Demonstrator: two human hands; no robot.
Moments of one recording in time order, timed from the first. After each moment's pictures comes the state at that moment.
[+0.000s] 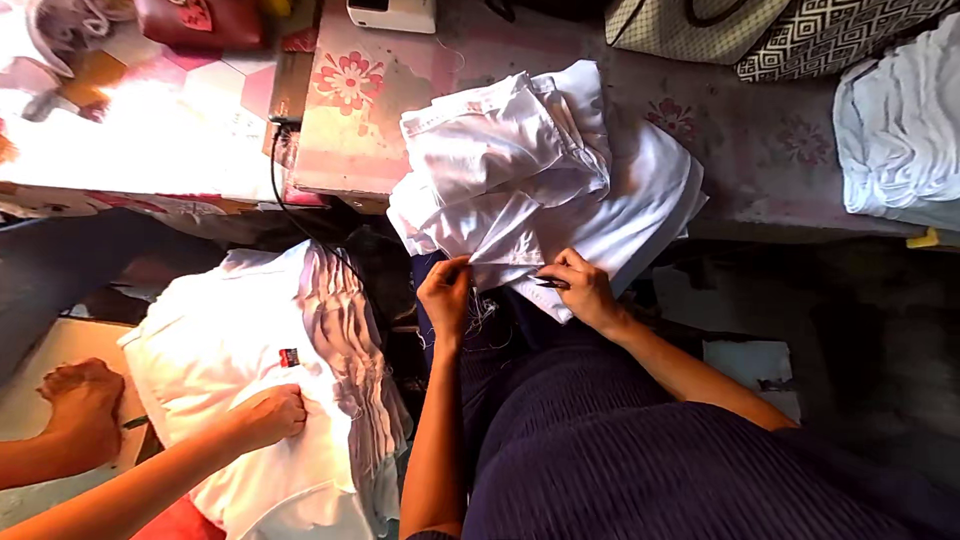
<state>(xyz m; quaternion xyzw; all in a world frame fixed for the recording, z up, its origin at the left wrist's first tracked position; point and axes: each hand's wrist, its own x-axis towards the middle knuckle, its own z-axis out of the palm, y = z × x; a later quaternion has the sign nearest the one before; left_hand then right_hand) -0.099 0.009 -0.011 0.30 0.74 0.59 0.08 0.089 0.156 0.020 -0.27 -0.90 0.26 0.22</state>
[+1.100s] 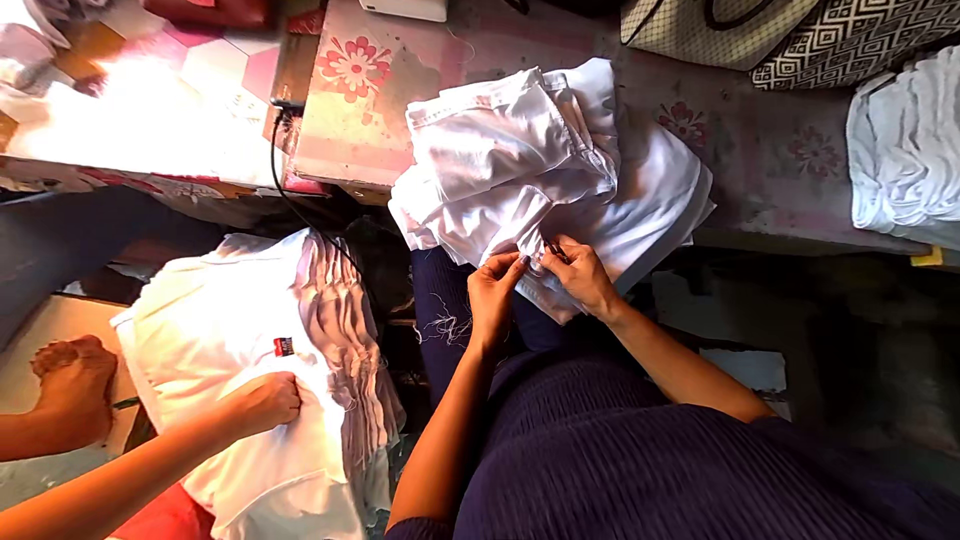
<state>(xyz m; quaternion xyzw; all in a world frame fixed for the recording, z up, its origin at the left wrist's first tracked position) -0.049 0.047 0.035 0.11 0.62 0.69 0.36 0.055 0.166 0.055 -0.34 -0.76 0.52 0.16</state>
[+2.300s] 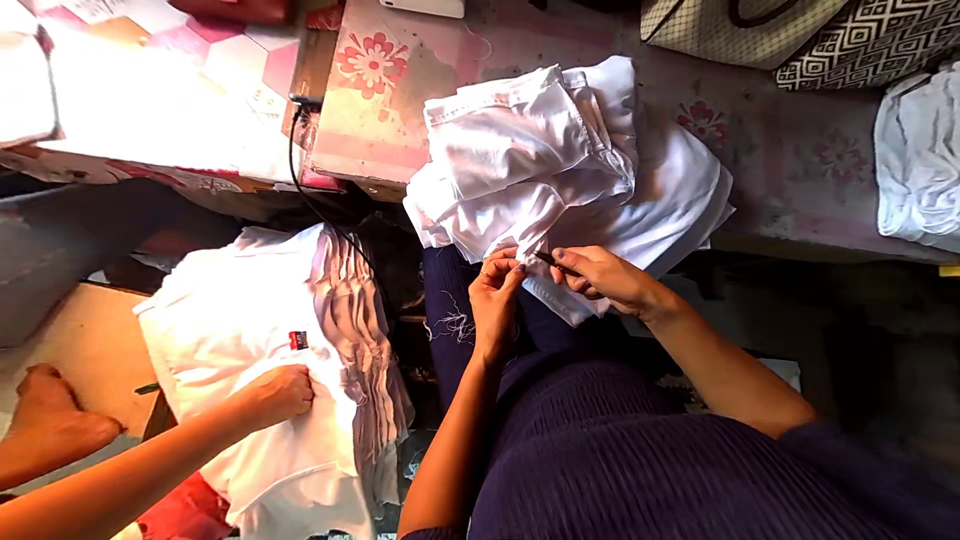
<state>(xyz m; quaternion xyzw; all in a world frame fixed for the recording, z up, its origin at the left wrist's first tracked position) -0.048 0.034 0.037 0.08 0.55 0.76 0.33 0.056 0.183 0.106 -0.31 -0.62 0.71 -0.09</state>
